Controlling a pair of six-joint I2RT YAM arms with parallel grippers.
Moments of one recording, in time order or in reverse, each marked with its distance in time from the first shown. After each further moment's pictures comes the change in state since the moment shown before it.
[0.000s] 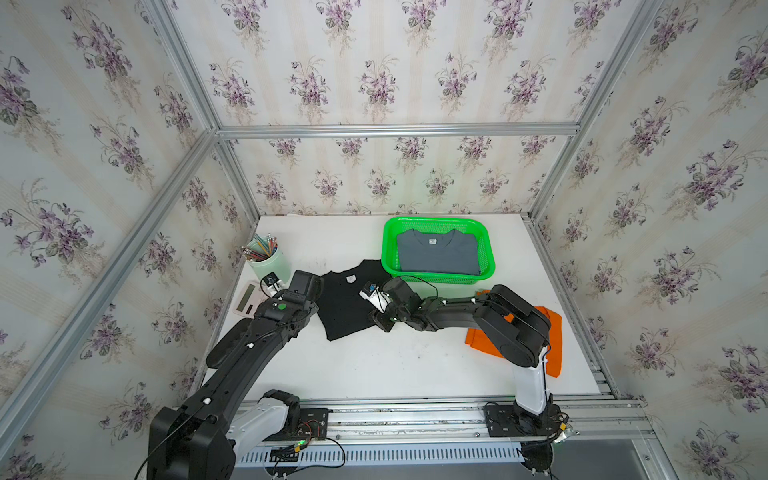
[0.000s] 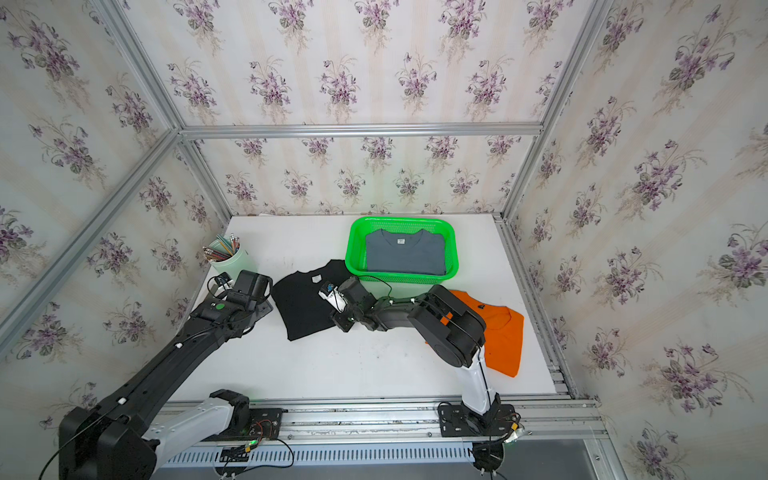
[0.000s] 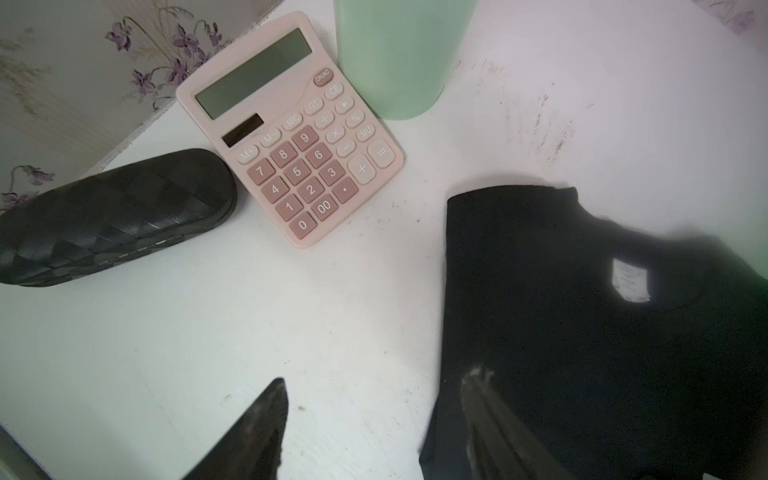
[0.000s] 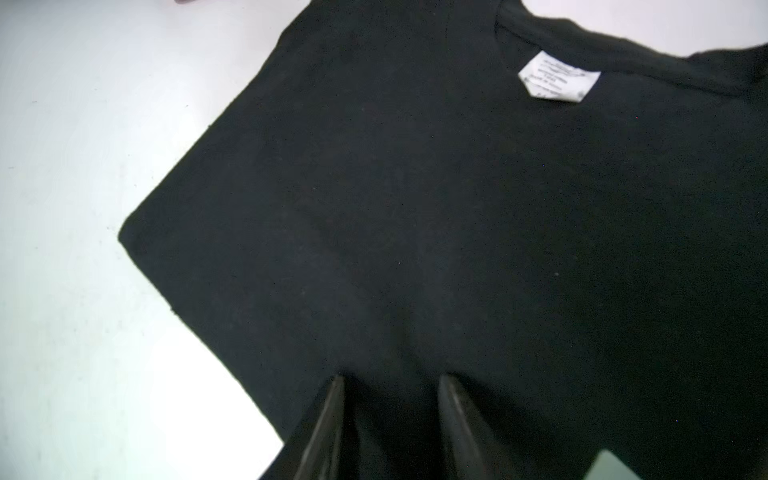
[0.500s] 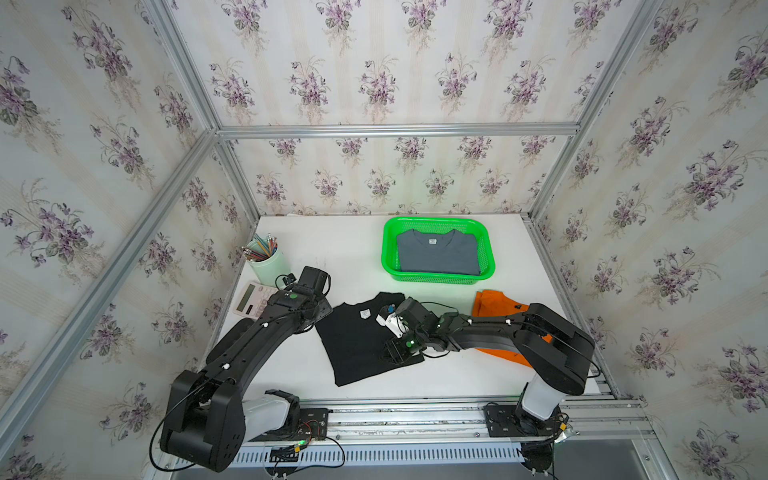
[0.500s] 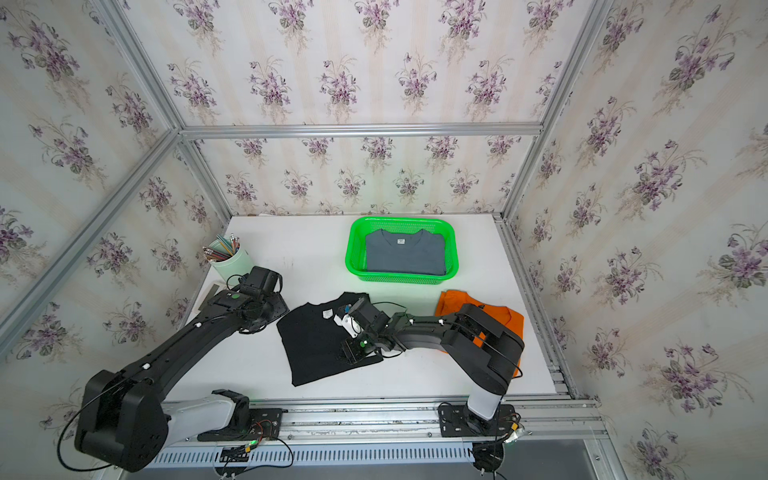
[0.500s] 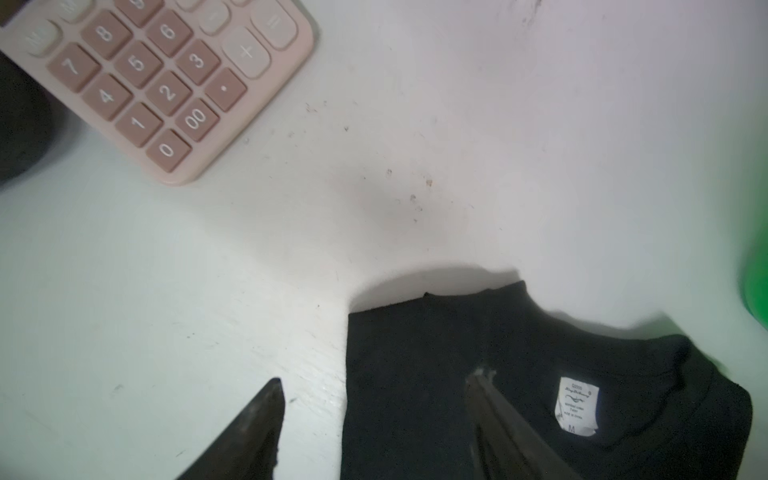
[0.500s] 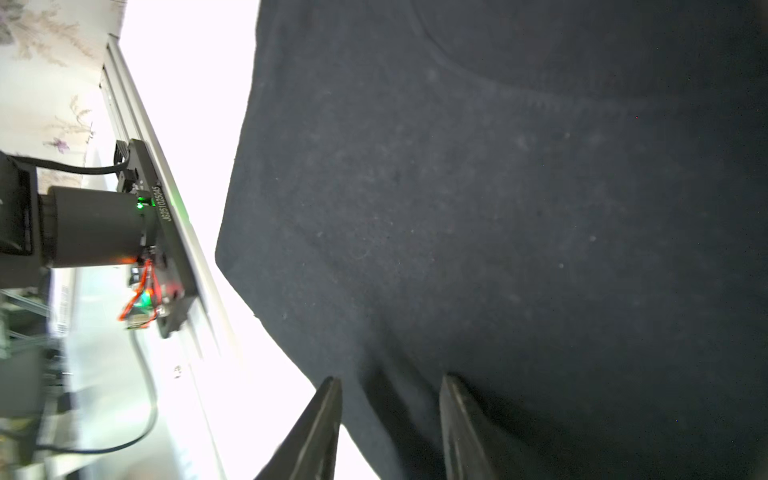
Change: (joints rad) left arm 0.003 0.138 0.000 0.071 0.264 0.061; right arm 0.092 -0.281 -0.211 -0.289 -0.233 0.474
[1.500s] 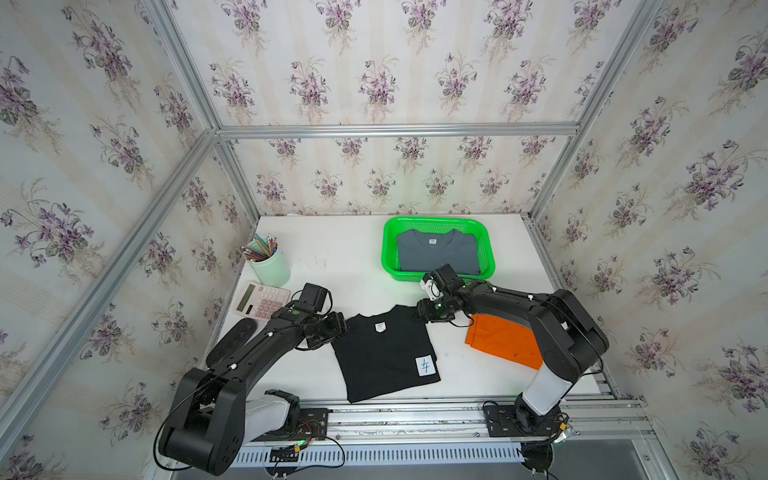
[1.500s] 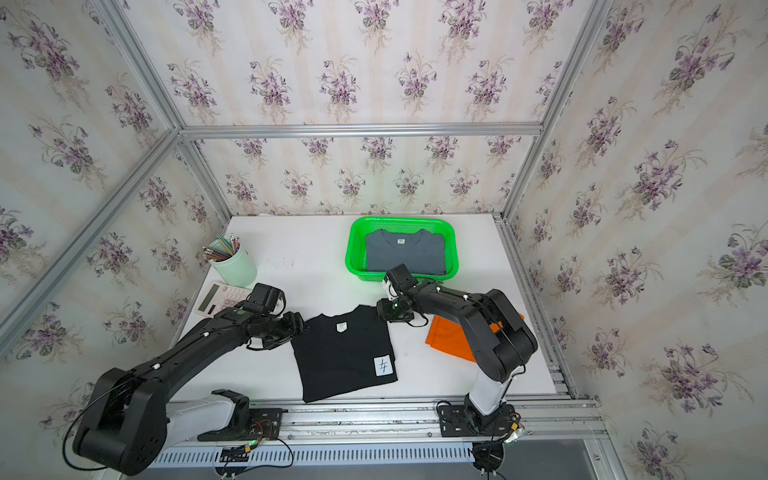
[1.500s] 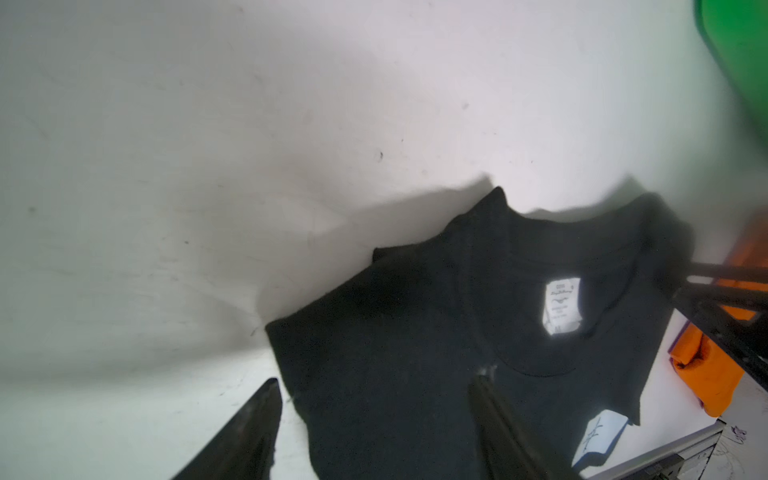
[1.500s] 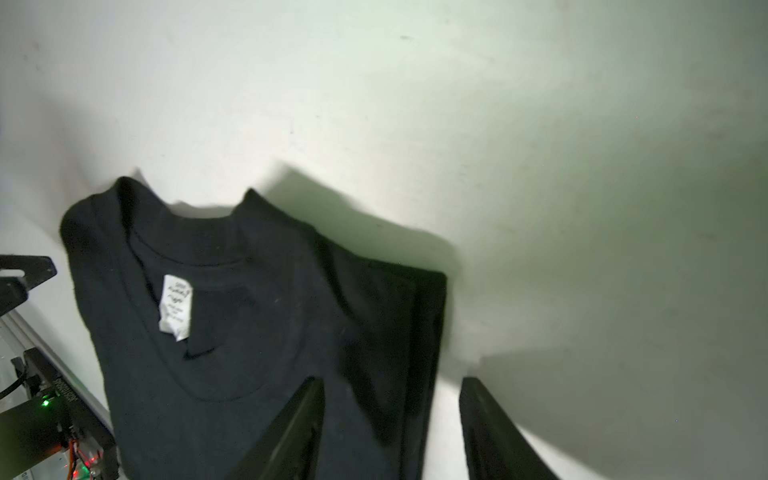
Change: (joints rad) left arm 0.001 0.001 -0.206 0.185 0.466 0.198; right arm -0.393 0.029 0.117 -0.234 0.107 -0.034
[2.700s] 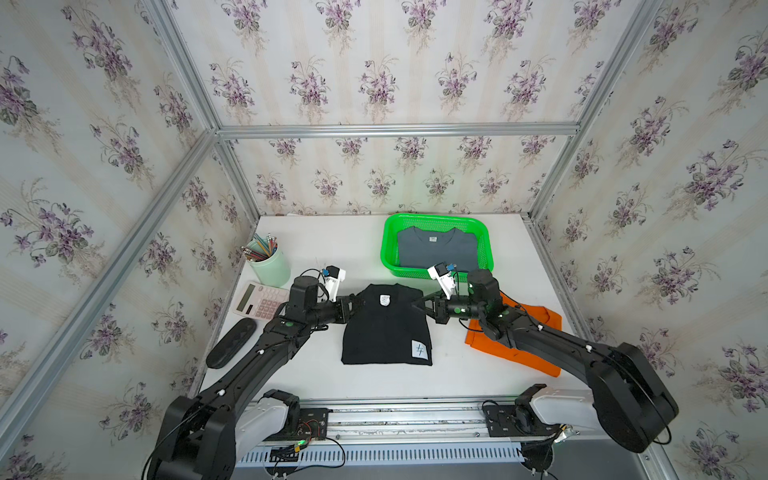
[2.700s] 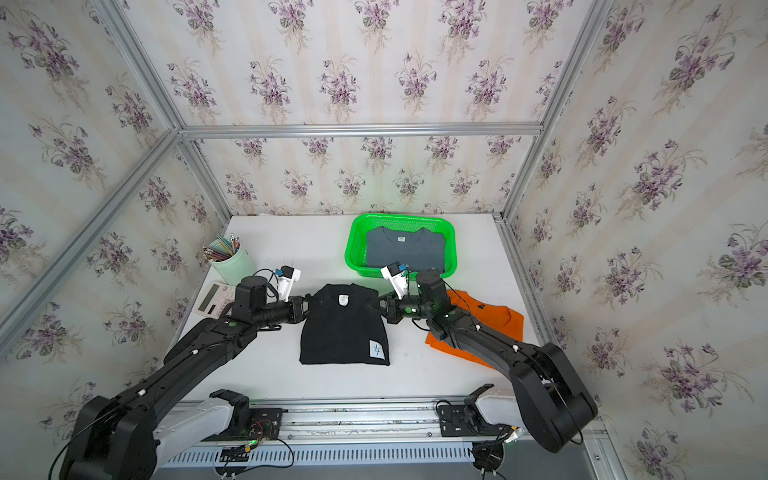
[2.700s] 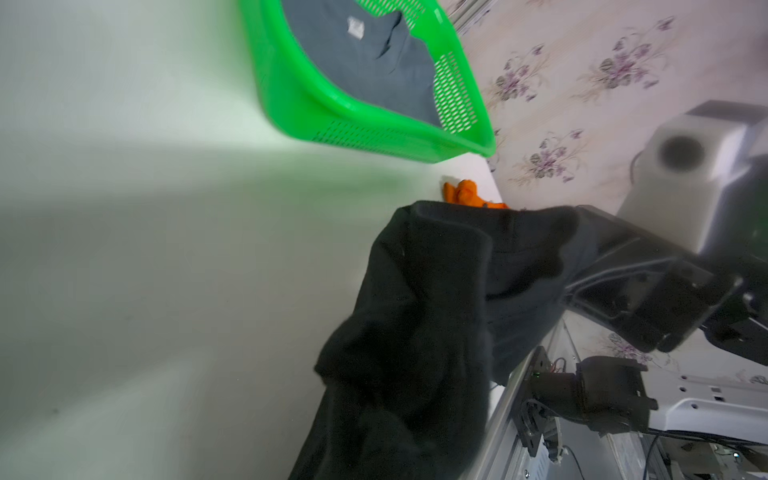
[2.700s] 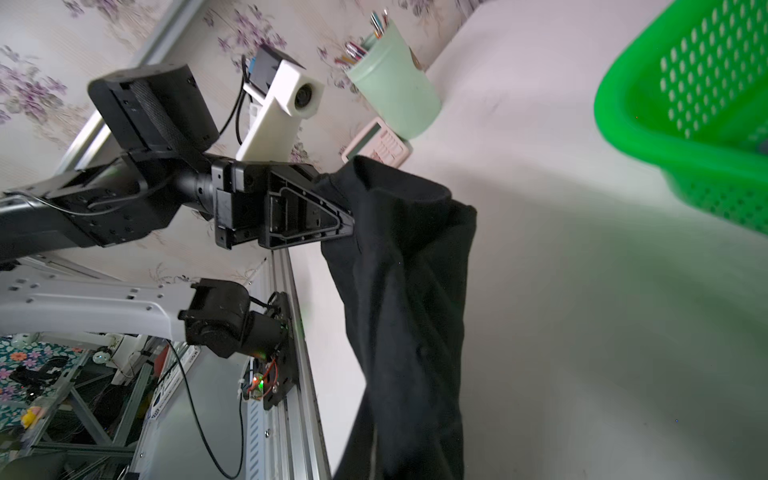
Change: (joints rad) left arm -0.002 -0.187 -0.045 0.512 0.391 0.179; right arm -0.050 -0.481 -0.325 0.654 -0.417 -0.009
